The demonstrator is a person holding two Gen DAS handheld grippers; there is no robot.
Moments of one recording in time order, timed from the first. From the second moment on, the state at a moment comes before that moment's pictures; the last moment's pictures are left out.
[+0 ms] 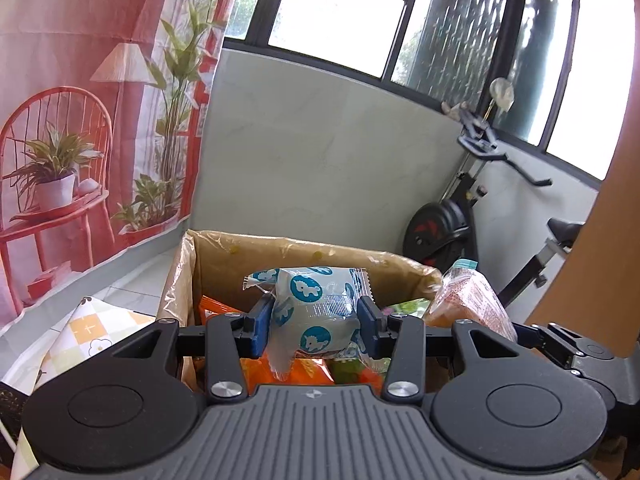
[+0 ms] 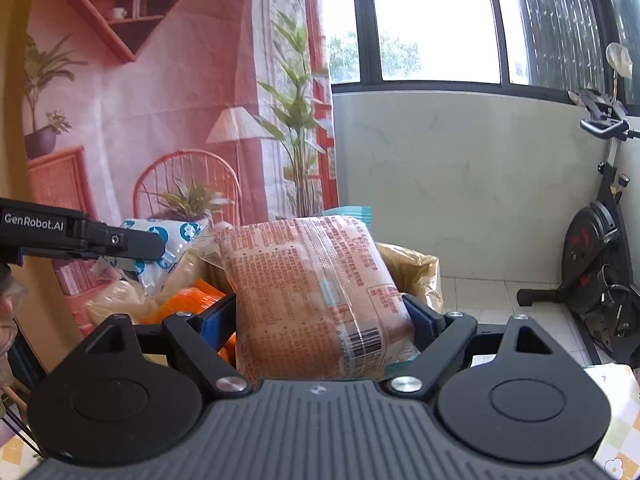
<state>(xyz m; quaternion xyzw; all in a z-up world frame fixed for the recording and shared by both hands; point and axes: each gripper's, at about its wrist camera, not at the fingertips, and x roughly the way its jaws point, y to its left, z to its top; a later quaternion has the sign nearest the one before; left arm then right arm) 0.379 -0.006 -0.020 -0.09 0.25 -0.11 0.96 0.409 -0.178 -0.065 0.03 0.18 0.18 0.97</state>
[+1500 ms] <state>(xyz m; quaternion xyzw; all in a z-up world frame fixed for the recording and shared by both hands) 0.261 0.108 -0.115 -0.06 0.36 -0.05 0.93 0.311 -0.093 -0.136 0.05 0.26 0.23 0.93</state>
